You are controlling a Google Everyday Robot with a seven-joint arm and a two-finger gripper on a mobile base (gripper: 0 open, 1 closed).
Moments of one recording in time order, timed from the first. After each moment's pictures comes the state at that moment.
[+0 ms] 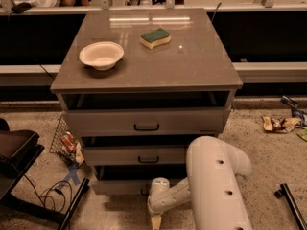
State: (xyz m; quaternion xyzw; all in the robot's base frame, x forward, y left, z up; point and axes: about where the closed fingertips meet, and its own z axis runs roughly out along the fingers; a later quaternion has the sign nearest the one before) arm 0.485 -0.003 0.124 -0.73 0.68 0.01 0.08
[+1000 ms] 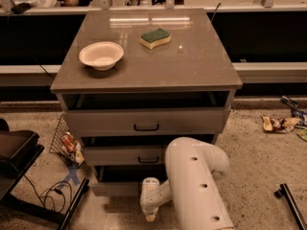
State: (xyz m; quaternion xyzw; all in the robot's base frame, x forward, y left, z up) arm 0.480 0.018 0.089 -0.73 0.68 0.01 0.02
